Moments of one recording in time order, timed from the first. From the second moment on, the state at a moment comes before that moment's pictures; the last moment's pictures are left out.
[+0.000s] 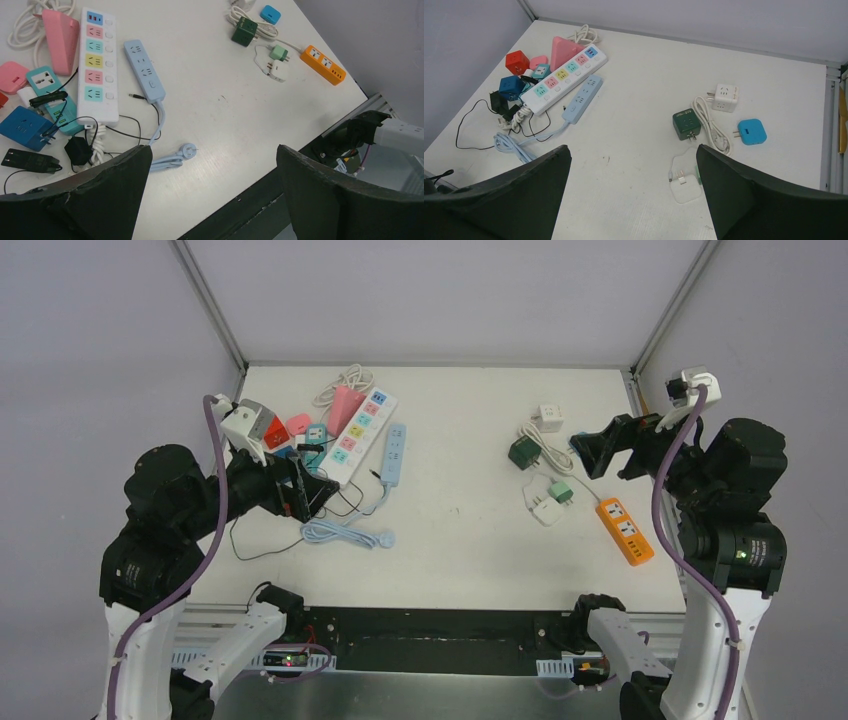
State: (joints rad) left arm -0.33 0.73 1.47 -0.92 0.36 -0.21; right arm -0.06 0.86 1.56 -0.96 -0.49 0.03
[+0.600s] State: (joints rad) left arm -0.33 0.73 1.41 -0.92 0.36 -0.20; right arm -0.07 0.81 1.51 -0.96 -0.52 0.06
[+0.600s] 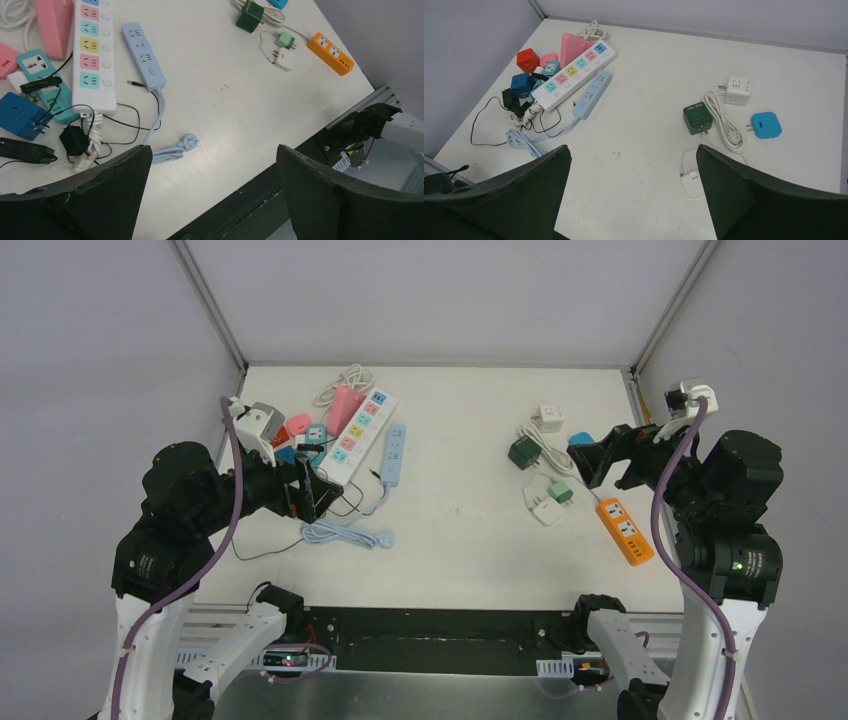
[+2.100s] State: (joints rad) left arm -0.33 0.72 1.37 -0.91 0.36 -0.20; right arm -0.07 0.81 1.51 -0.96 -0.54 0.08
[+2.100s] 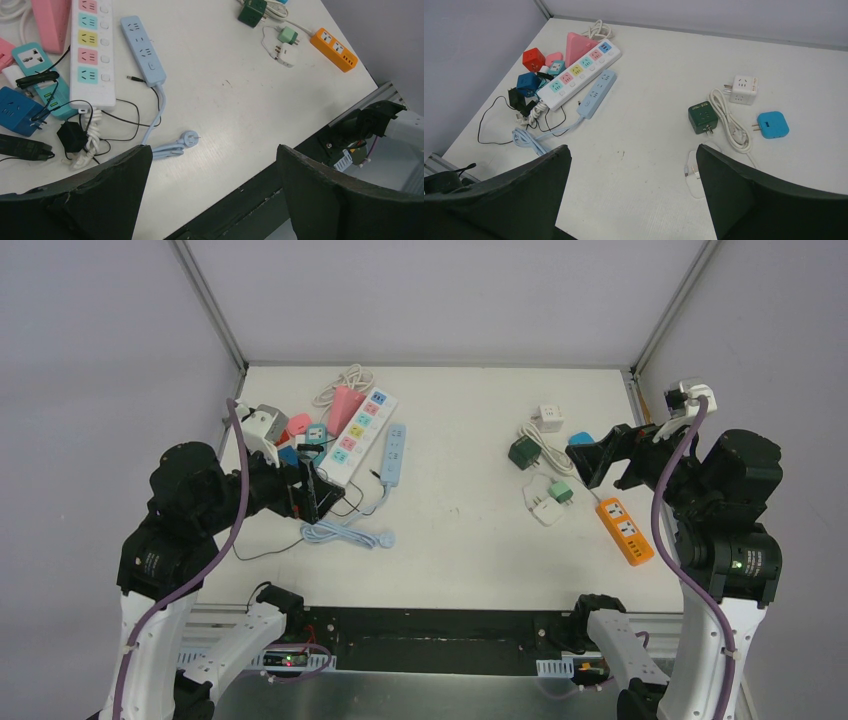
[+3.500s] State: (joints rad) left arm -0.33 0.72 1.36 -0.91 0.36 -0.20; right arm -0.07 0.81 1.50 -0.96 -0.56 0.08
